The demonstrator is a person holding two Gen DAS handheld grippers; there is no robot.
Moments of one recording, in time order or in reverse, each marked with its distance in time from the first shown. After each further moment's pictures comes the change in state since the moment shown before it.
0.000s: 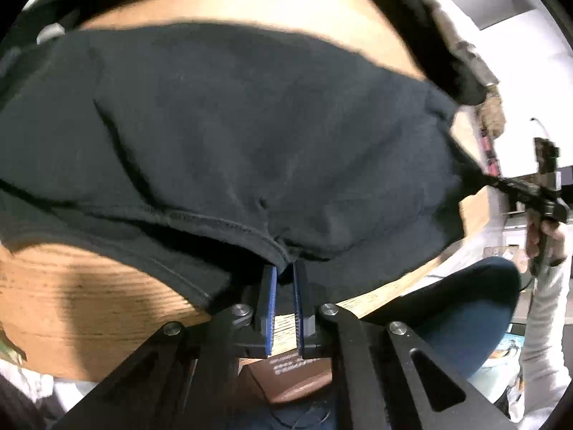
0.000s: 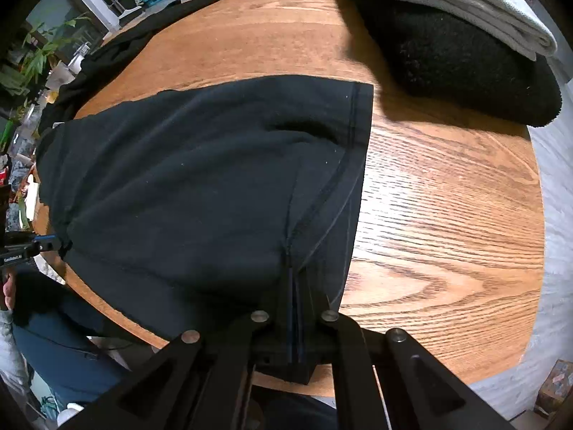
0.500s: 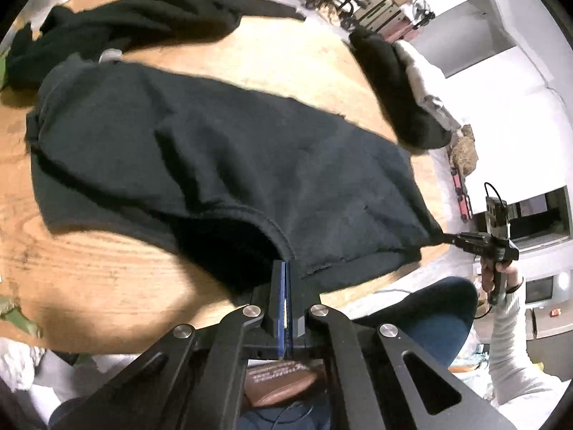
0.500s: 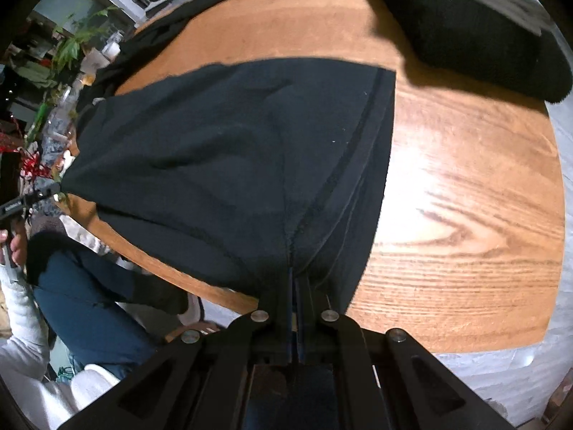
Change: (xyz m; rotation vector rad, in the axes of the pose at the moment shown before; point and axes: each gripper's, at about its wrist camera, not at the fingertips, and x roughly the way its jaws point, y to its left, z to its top) left arm -0.058 0.025 -0.019 -0.059 -0.104 -0.088; right arm -0.011 0.002 -0.045 -0.018 0.072 0.122
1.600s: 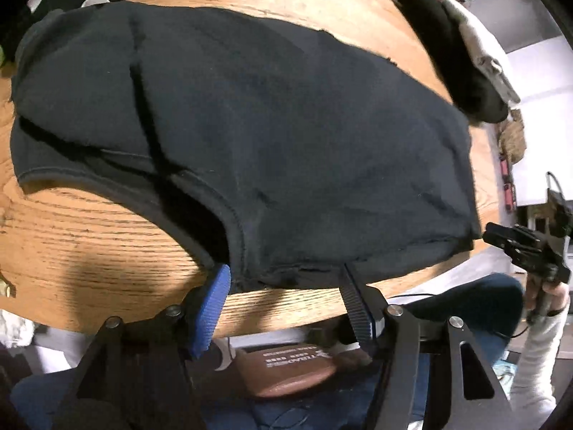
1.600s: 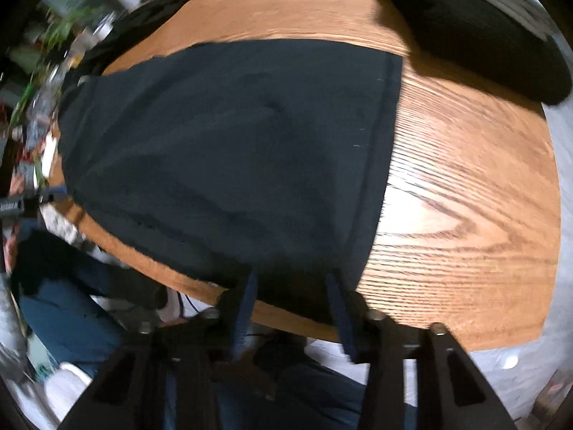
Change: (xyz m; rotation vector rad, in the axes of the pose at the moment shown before) left arm 0.079 -0.026 -0.001 -0.036 0.135 0.192; right arm 0.016 0.046 -0.001 -0.091 -0.001 -0.085
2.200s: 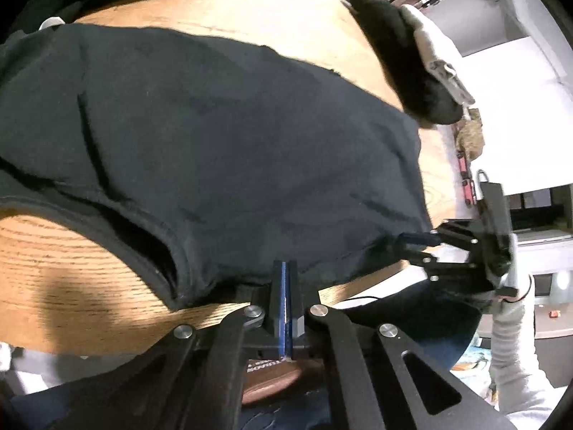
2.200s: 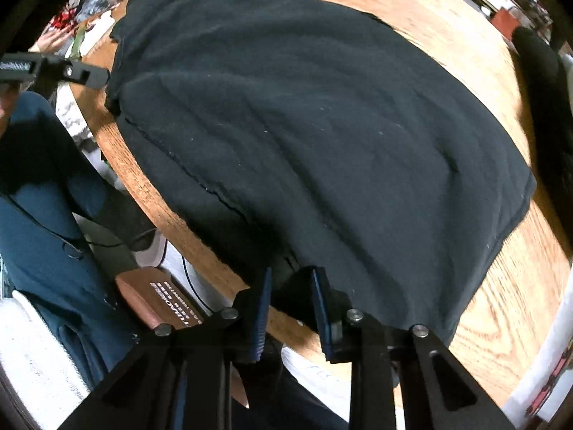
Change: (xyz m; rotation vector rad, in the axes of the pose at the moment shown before) left arm -0.020 -0.007 0.009 0.052 -0.038 -0.193; right arm 0.033 0.108 0.012 -0.429 0.085 -0.064
